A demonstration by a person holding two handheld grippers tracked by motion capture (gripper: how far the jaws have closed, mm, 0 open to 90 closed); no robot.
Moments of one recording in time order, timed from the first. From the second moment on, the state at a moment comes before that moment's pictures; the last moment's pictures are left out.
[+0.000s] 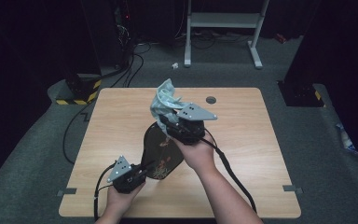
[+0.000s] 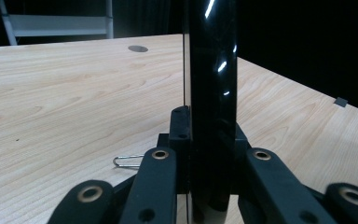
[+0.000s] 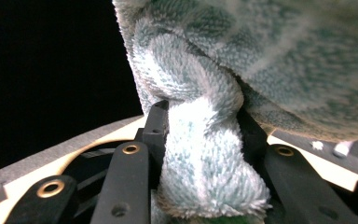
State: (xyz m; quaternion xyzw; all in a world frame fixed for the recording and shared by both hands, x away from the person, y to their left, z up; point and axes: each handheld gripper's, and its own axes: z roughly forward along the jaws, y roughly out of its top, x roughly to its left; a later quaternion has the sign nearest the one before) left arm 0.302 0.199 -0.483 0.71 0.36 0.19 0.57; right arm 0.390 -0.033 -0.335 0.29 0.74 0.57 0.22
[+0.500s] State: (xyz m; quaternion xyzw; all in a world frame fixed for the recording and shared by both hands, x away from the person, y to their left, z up) left arm 0.301 0.198 -0.484 0.71 0.36 0.19 0.57; right arm 0.420 -0.073 -0.363 0.35 0.73 0.55 0.20
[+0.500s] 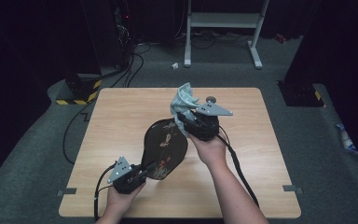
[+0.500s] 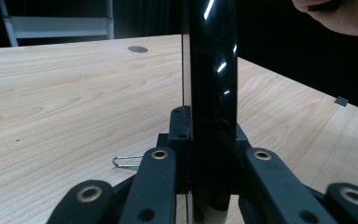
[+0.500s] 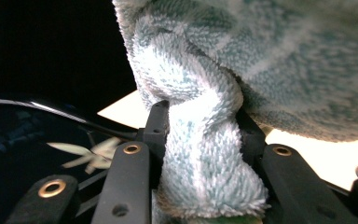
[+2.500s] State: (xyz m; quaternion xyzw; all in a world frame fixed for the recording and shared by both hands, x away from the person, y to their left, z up) left arm 0.302 0.196 -0.484 0.71 0.36 0.19 0.57; right arm 0.399 -0.089 -0.390 0.32 0.76 0.50 0.28
